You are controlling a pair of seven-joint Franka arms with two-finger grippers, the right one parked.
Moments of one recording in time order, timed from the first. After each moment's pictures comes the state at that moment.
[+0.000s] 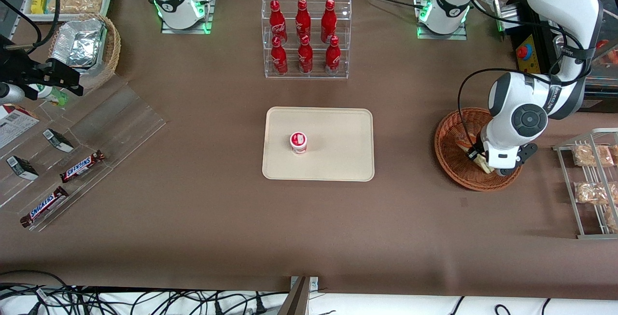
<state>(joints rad) 0.01 0.40 -0.03 -2.01 0.23 2.27 -0.89</state>
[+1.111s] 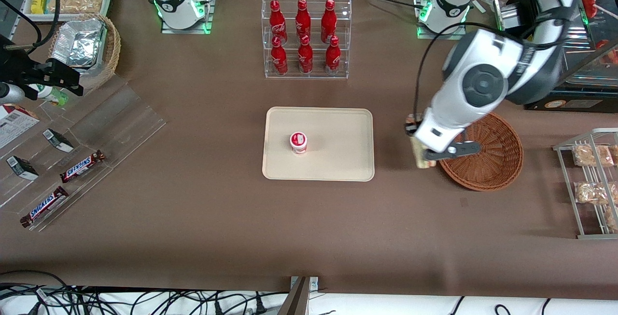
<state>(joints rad) -0.04 0.37 -0.42 -1.65 0.13 1.88 -0.61</state>
